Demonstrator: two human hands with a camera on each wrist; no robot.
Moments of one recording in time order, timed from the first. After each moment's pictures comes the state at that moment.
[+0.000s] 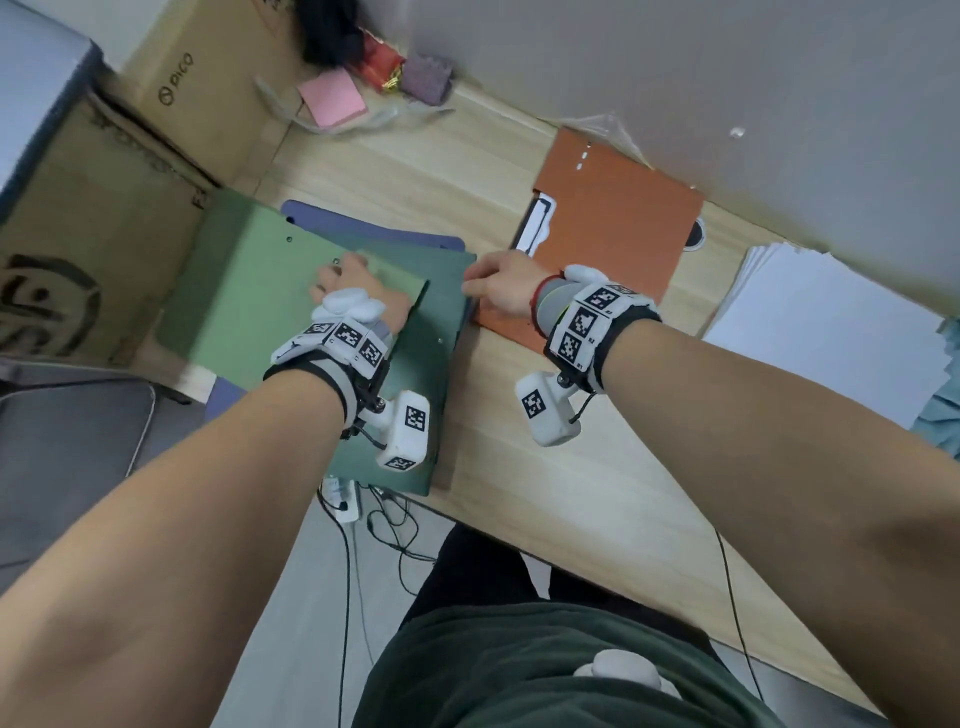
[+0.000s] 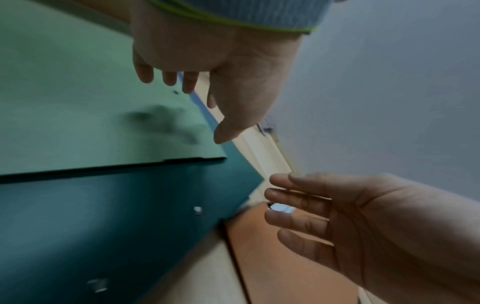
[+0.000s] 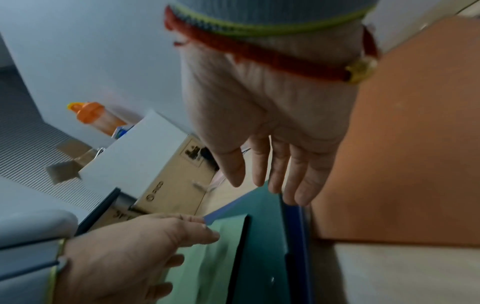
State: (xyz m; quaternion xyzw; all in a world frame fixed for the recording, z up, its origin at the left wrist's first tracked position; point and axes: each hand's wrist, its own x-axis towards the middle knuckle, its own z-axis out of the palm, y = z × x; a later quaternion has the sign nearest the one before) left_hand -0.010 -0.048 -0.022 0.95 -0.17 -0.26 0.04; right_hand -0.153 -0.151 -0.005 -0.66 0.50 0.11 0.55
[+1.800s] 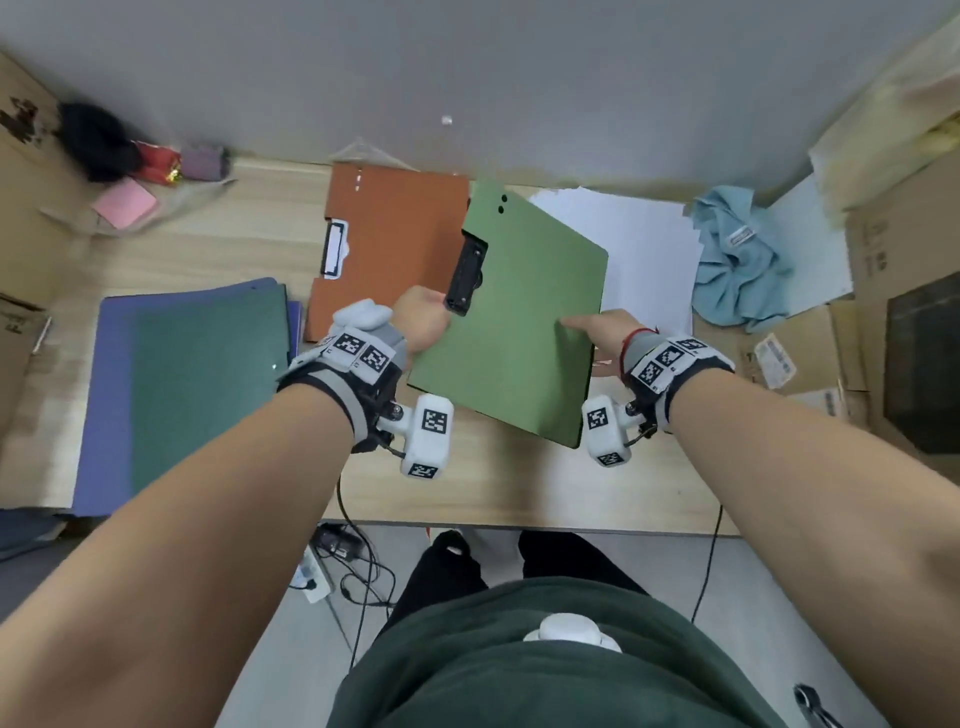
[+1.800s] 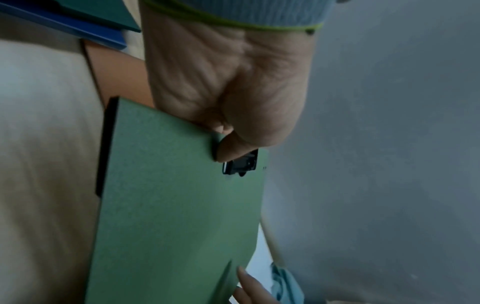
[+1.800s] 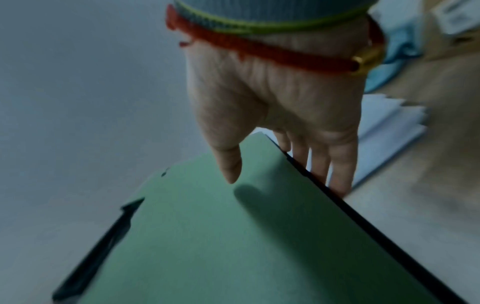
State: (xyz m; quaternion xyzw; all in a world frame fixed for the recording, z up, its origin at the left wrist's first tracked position) left_hand -0.266 -0.089 0.037 0.74 -0.41 -0.52 0.15; right_hand -0.521 -0.121 0.009 -0.34 0.77 -0.03 0.54
